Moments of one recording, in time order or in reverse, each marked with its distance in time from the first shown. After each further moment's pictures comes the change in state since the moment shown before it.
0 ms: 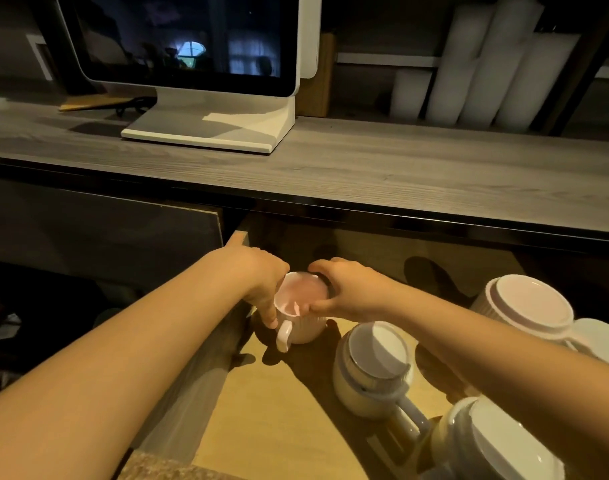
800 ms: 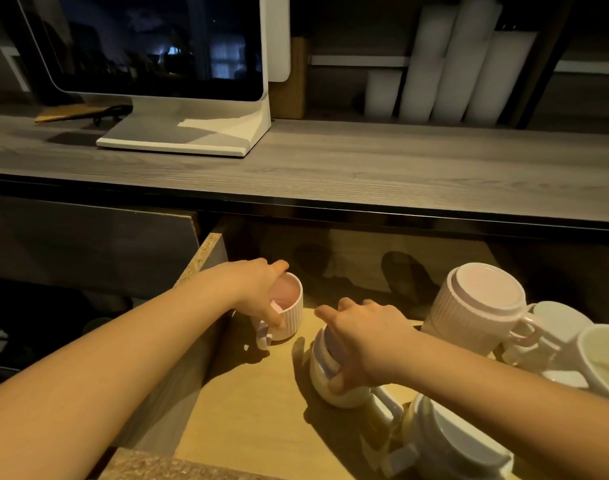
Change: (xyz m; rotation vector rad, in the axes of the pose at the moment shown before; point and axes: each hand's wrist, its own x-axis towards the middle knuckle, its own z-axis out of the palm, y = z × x) left_hand 0.012 0.020 0.018 -0.234 0.131 0.075; right_hand -0.068 0.017 0.015 -0.391 -0.085 -0.011
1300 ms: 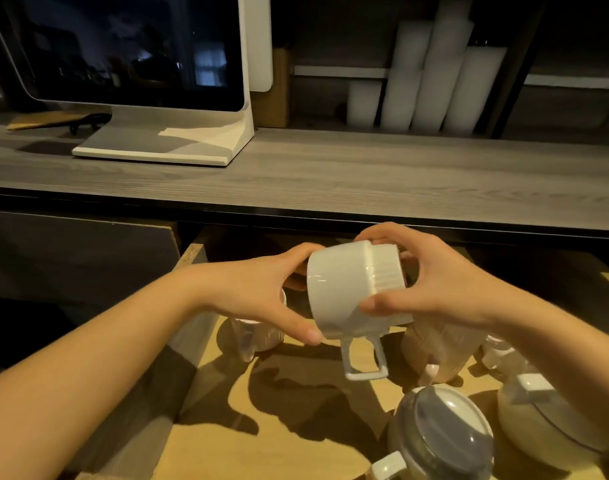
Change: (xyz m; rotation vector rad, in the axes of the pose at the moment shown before) left_hand -0.037 0.025 -0.041 -0.610 -0.063 0.473; right_hand -0.054 0.061 -0.063 0.819 0.361 -0.041
